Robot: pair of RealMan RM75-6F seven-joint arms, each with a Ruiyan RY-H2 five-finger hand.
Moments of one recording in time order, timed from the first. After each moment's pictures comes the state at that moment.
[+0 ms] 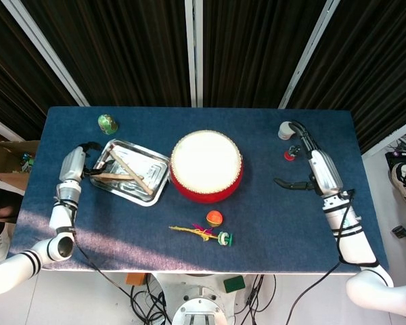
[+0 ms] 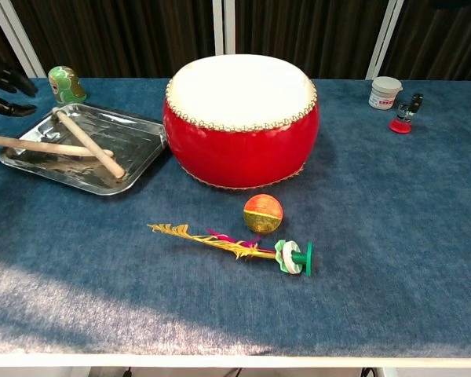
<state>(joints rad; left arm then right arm) -0.63 -1.56 -0.26 -1.11 0.89 0.92 -0.23 0.51 -1.18 0.30 -1.80 -1.30 1.20 0.36</state>
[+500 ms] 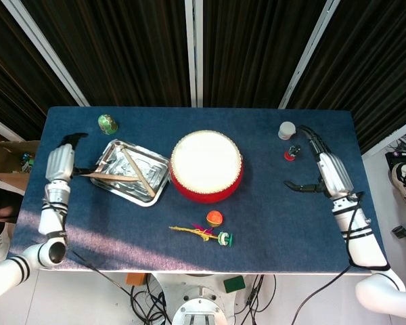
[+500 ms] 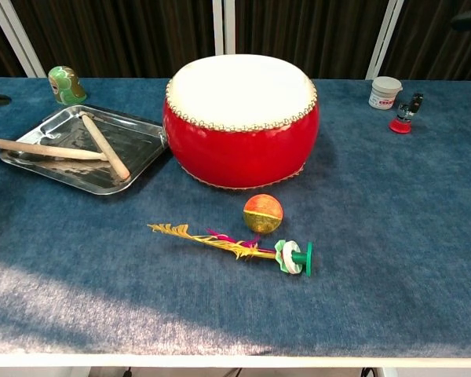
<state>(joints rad) -0.57 -1.46 -0.27 -1.23 0.95 1.07 -0.10 0.48 -1.11 0.27 -1.80 -1.27 1.17 0.28</state>
